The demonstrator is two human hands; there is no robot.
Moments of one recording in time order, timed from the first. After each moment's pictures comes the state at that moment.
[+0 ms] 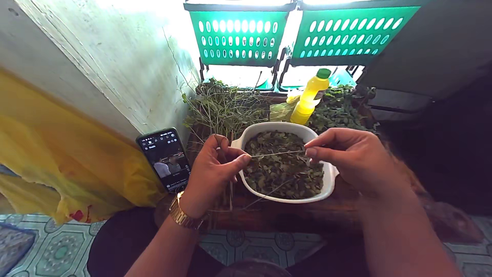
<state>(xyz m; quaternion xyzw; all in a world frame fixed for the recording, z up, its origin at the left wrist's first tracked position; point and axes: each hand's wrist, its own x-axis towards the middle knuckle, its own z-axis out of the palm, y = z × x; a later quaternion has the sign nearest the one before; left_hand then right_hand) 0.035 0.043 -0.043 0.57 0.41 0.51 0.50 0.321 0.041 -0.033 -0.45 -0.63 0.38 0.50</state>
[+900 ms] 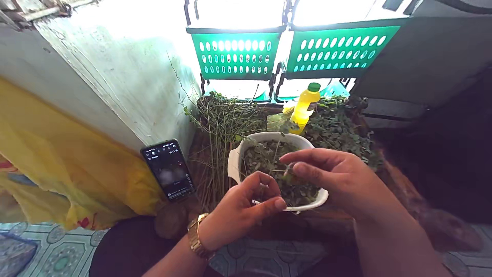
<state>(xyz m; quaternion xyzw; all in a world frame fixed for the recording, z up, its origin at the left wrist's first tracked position) 0.057 0.016 -0.053 0.69 0.25 0.34 0.60 0.290 0.008 -0.006 -0.45 -0.63 0.44 0.45</state>
